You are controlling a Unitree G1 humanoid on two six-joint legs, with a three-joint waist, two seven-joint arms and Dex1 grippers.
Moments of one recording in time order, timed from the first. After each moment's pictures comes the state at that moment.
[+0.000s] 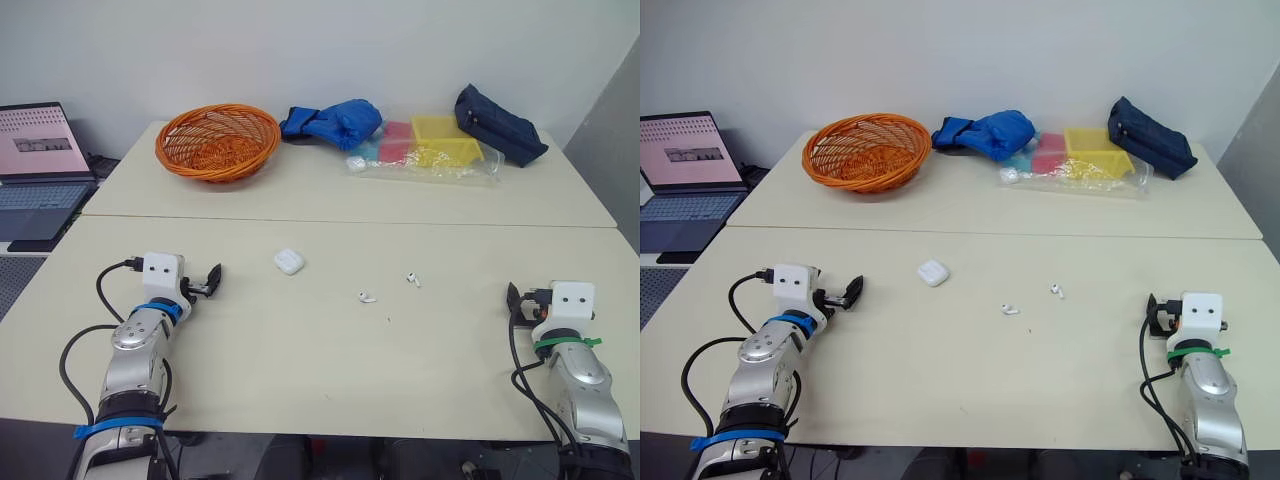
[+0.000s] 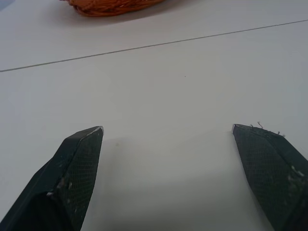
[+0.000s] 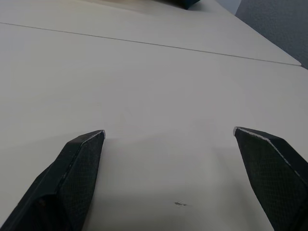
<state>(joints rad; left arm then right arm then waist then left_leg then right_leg) -0.31 0.48 0.25 0.51 -0.19 -0.02 -0.40 -0.03 -0.35 -0.33 0.06 0.10 0.12 0.13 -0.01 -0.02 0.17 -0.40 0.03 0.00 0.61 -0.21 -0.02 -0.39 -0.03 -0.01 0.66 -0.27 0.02</state>
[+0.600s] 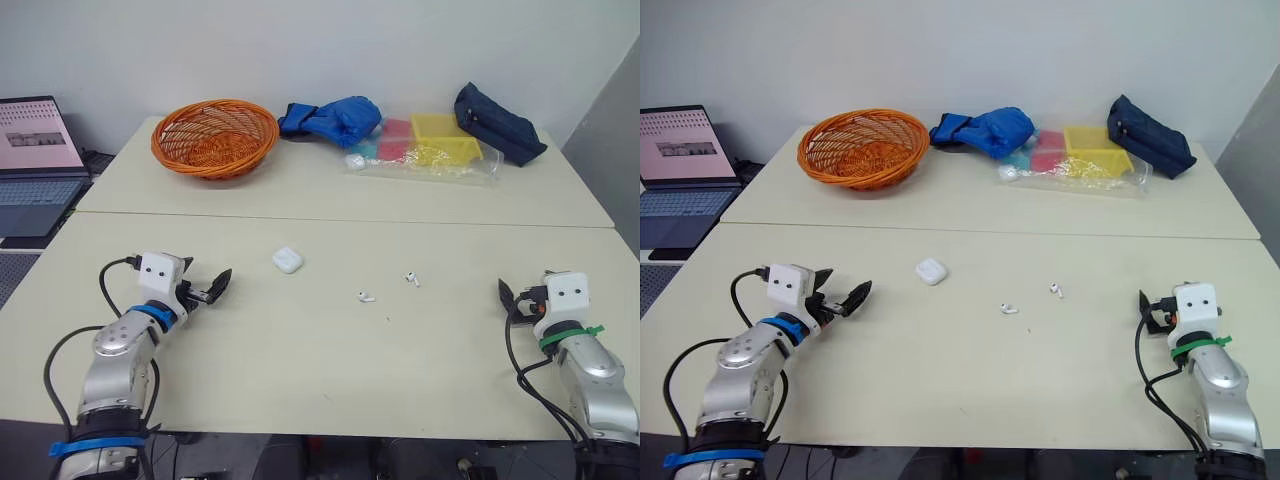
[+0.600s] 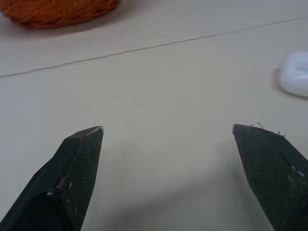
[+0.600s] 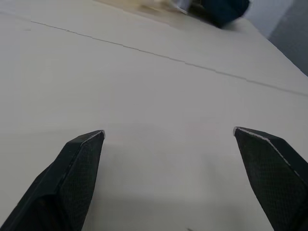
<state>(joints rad) -0.20 0.57 0.25 0.22 -0.32 0.14 -0.64 -0.03 -0.49 -0.27 0.04 0.17 0.10 0.41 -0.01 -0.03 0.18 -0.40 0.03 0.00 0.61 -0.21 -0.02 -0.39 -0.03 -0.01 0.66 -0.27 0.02</state>
